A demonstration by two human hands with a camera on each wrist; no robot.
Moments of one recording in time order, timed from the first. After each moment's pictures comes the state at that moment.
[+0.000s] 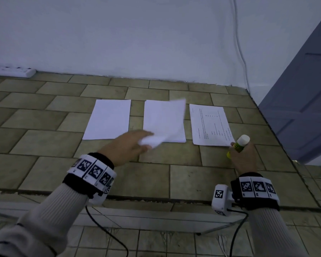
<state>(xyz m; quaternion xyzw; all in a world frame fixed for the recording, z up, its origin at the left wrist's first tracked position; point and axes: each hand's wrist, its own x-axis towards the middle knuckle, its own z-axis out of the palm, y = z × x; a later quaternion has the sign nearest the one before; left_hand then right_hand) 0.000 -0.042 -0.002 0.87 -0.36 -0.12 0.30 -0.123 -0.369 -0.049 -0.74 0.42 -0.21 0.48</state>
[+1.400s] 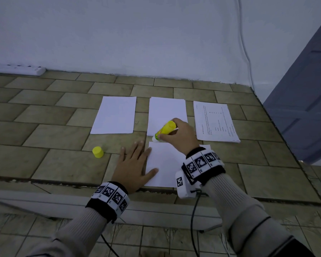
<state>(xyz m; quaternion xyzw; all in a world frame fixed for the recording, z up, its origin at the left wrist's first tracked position) -0.057 -0.029 -0.089 0.95 -0.31 -0.04 0.09 -0.055 -0.226 -0.012 -0.85 0.09 -0.10 0.51</state>
